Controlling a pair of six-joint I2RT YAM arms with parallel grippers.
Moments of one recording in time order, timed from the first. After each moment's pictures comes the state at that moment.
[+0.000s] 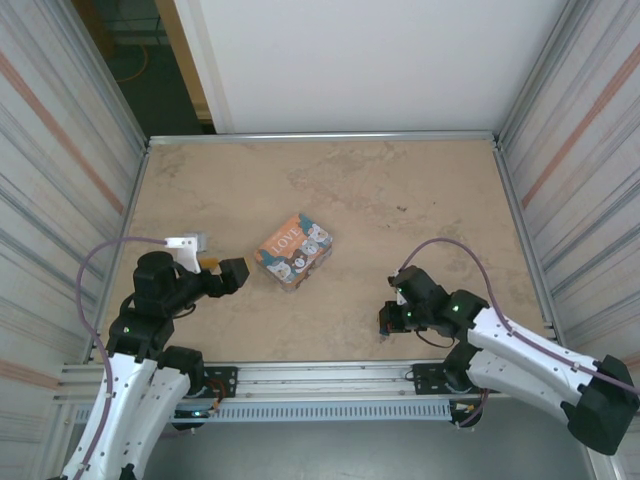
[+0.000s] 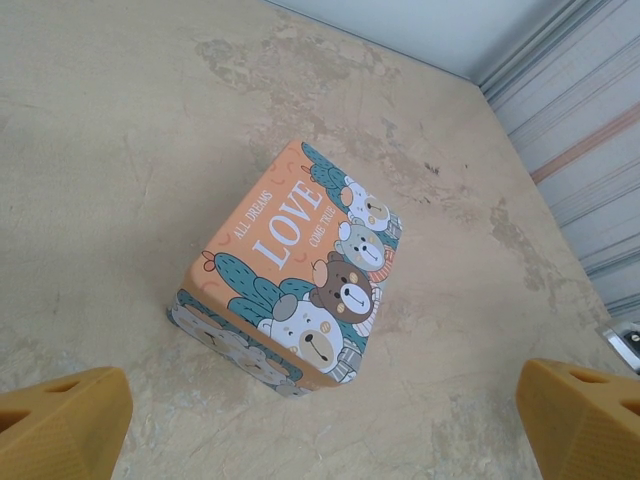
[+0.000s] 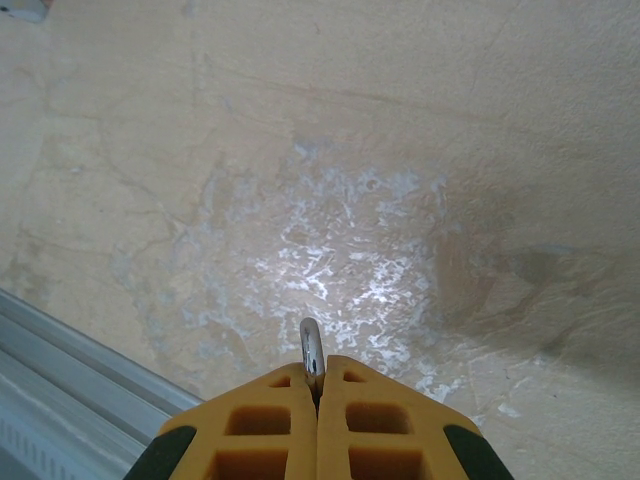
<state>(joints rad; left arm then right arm) -0.21 0.47 0.60 -0.62 0.36 -0.40 0.81 0.82 0.47 -0.69 -0.16 0.75</state>
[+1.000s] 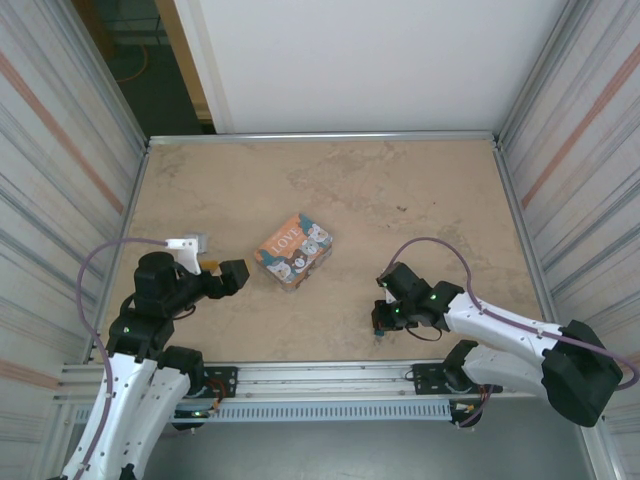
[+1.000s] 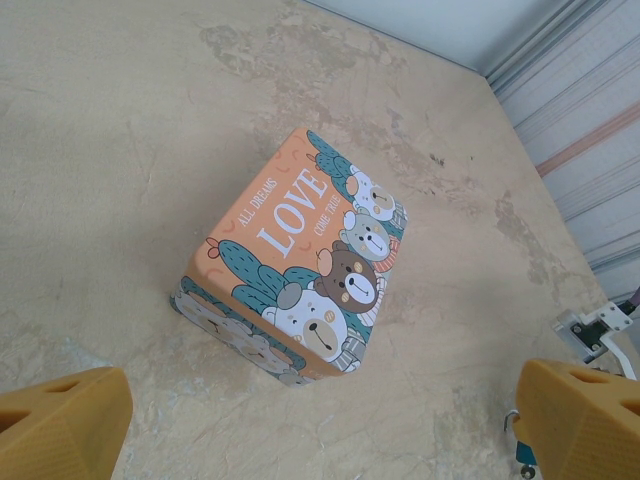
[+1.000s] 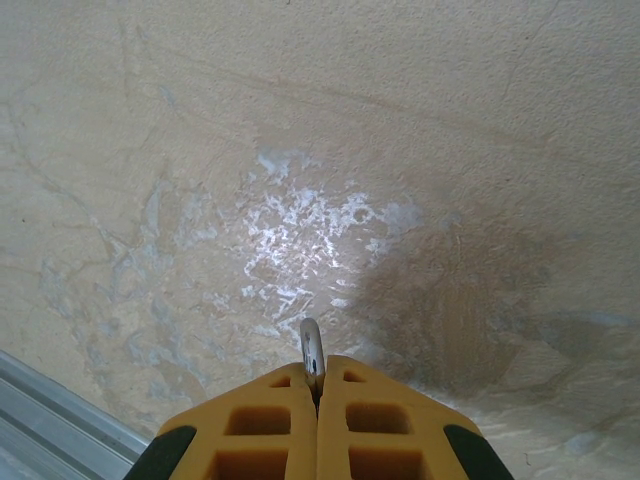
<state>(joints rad) -0.21 0.47 0.60 -0.64 0.36 -0.40 0.80 1.05 0.47 -0.56 -0.19 0.70</state>
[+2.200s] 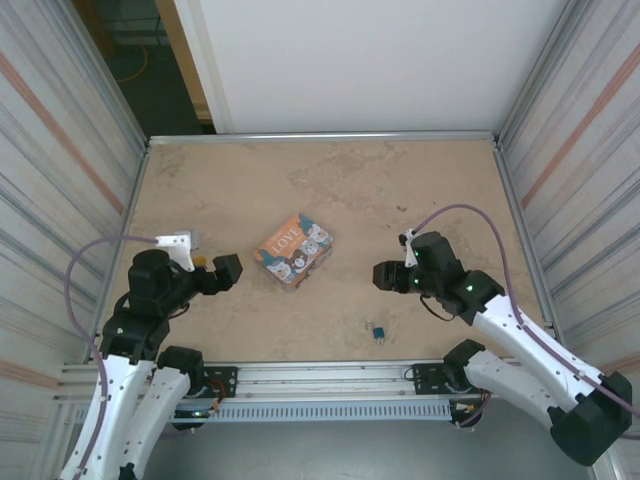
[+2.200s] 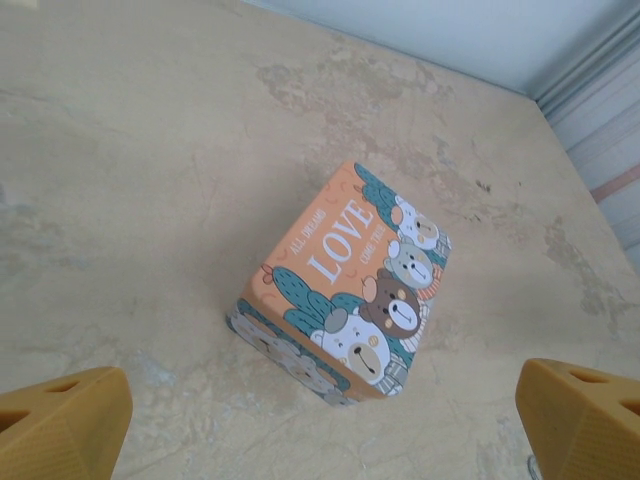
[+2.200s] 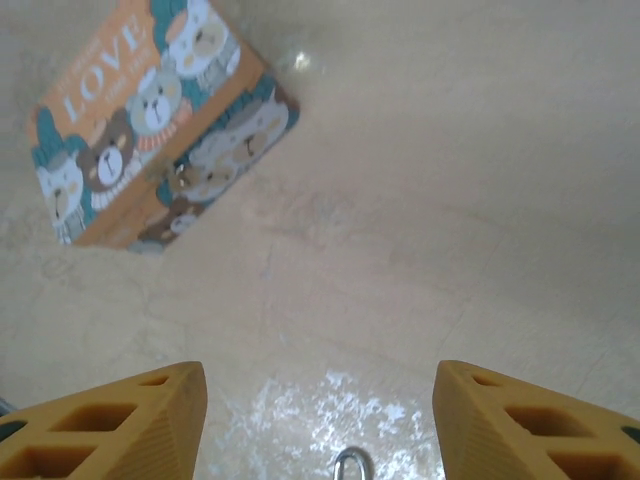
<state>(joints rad) -0.20 0.48 0.68 -0.70 0.23 -0.37 0.58 0.83 0.67 -0.61 -0.10 0.54</state>
